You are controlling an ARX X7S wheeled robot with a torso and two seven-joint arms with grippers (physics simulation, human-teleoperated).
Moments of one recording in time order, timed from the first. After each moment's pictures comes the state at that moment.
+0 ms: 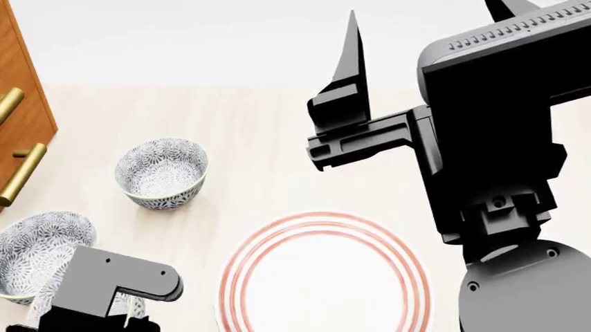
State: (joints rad) left arm -0.72 -0.54 0.68 0.31 -1.53 -0.96 -1.15; right arm 0.87 0.46 -0.18 -0.72 0.46 1.02 0.20
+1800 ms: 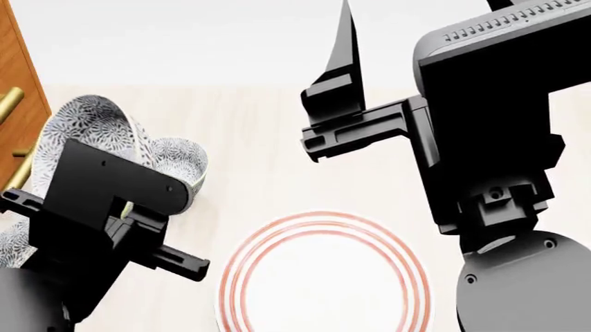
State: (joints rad) left arm -0.99 -0.53 0.77 0.37 -1.18 -0.93 -0.90; right arm 0.88 0.47 -0.21 -0.69 0.46 0.96 0.21
